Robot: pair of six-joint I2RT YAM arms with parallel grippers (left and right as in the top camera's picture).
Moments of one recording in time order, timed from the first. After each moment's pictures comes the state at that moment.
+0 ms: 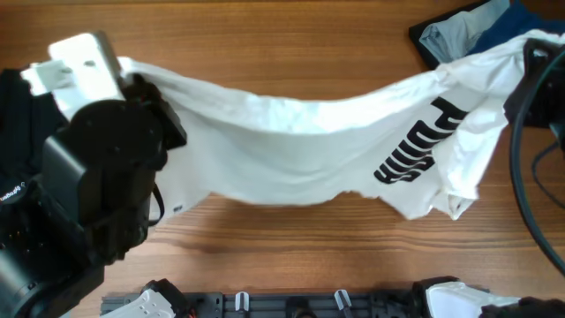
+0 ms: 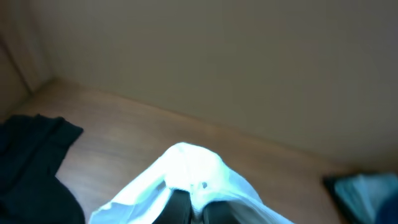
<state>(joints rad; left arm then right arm) -0.74 1.24 2.04 -1.29 -0.83 -0.62 0.17 1.43 2.48 -1.48 0.19 0.16</state>
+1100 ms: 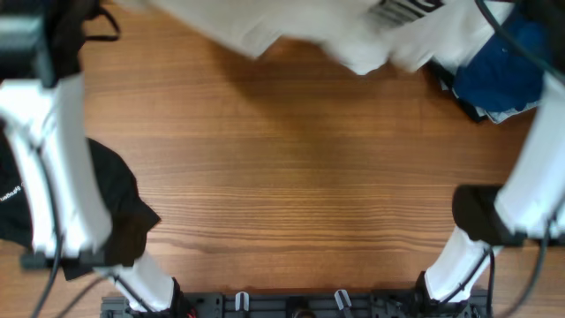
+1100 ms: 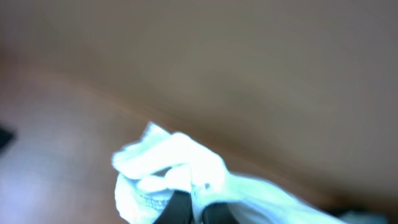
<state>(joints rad) -0.02 1.89 2.56 -1.22 -0.02 -0.48 0.00 2.03 2.87 -1.43 -0.05 0.11</state>
